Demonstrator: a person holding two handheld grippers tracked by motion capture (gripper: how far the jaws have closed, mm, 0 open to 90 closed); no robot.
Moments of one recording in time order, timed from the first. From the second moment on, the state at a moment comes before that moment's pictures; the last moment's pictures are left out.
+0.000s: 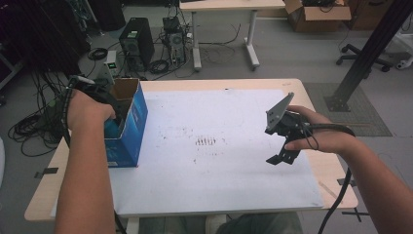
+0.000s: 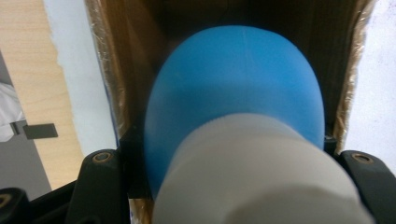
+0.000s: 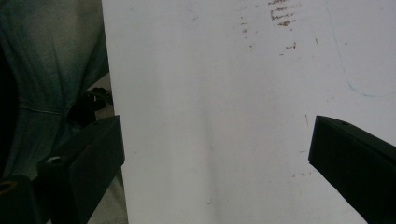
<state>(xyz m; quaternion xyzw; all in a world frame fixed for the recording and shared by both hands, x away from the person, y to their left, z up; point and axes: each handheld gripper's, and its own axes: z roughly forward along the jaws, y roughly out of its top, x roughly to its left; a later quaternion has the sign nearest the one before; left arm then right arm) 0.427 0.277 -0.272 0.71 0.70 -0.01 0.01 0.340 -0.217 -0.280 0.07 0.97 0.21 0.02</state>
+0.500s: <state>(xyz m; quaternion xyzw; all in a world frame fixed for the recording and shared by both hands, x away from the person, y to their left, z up) 0.427 0.278 -0.289 0.71 0.70 -0.02 0.00 0.340 -0.216 -0.282 0.07 0.97 0.21 0.01</state>
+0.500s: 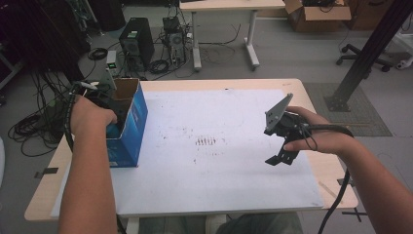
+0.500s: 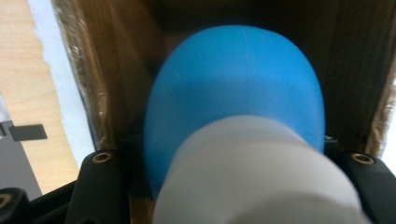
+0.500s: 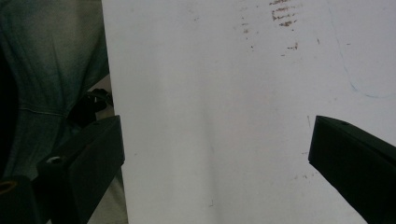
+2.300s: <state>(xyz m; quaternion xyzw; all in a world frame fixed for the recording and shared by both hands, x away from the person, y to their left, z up) 0.422 0.274 -0.284 0.71 0.70 0.00 0.01 0.337 -0.224 -0.283 0.07 0.97 0.22 0.02</state>
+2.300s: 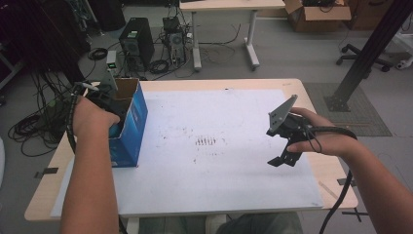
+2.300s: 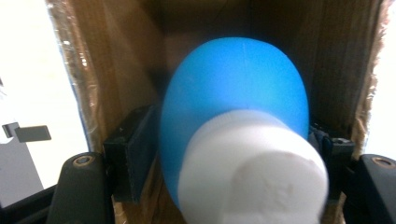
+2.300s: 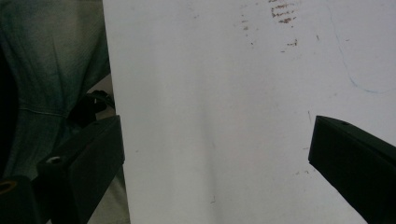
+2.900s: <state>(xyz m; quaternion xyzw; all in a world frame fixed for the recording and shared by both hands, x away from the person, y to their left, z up) 0.417 0.272 -0.253 0.71 0.70 0.02 0.01 0.337 -0.221 -0.281 0.07 0.97 0.22 0.02</state>
